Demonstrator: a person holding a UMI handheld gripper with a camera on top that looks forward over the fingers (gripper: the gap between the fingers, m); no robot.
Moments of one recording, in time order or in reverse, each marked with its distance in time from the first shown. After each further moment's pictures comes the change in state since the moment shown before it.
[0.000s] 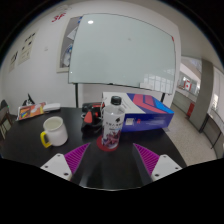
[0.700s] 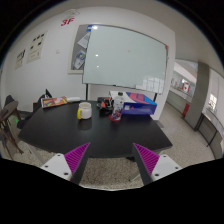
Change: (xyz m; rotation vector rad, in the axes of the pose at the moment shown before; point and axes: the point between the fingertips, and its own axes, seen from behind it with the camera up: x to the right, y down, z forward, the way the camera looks) arm -0.039 0.086 -0.290 0.010 0.010 -0.019
